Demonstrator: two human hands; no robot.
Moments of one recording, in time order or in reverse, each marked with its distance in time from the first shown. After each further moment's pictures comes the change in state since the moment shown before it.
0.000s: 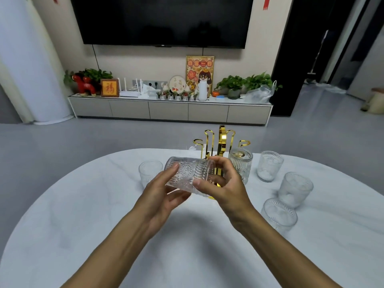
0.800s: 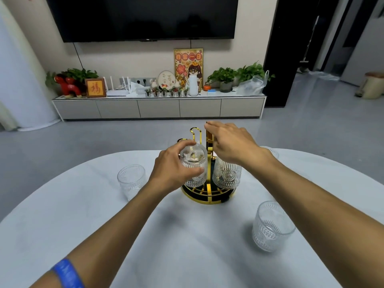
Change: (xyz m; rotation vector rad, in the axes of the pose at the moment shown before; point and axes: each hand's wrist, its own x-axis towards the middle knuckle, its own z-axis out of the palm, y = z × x) left_hand 0.100 -0.002 0.051 1.226 0.026 0.652; right_hand 0.123 -0.035 -0.071 -1.522 -0.143 -0.153
